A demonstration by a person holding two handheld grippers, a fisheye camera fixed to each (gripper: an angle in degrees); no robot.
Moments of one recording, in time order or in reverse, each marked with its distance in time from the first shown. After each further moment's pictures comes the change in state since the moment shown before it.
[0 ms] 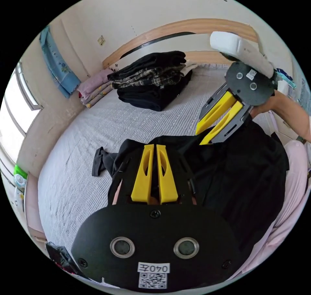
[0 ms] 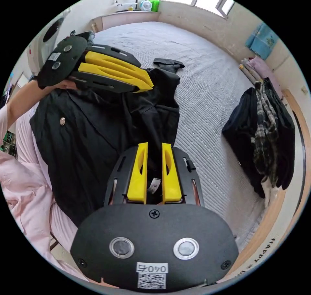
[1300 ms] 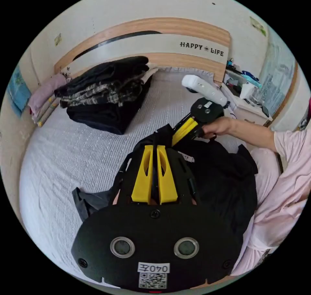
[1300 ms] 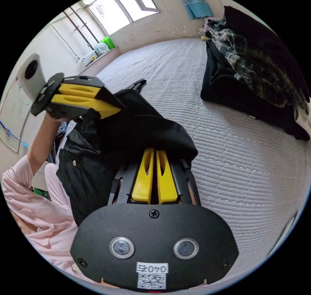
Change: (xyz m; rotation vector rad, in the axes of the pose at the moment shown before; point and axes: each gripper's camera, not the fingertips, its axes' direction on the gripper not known) left arm 0.003 -0.128 0.034 0.026 0.367 0.283; right arm 0.177 0.168 0.031 0.255 -0.353 0.480
